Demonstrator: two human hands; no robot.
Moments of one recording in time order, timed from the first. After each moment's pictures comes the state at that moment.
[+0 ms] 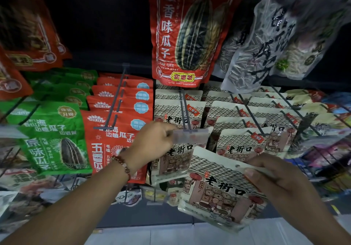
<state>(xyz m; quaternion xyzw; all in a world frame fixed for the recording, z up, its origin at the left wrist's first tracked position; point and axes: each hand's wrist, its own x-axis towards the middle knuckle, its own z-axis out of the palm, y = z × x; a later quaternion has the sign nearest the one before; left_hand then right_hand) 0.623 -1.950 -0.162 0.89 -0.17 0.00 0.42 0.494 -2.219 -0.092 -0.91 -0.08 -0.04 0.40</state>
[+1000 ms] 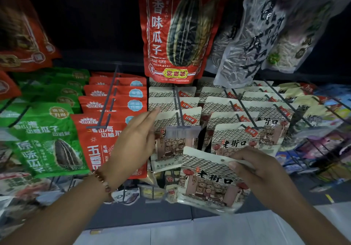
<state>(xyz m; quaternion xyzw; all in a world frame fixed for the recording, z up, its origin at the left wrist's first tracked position) 0.593 -1.929 -0.170 0.92 -0.17 0.18 0.29 0.511 -2.228 -0.132 -0.93 -0.13 -0.05 0.33</state>
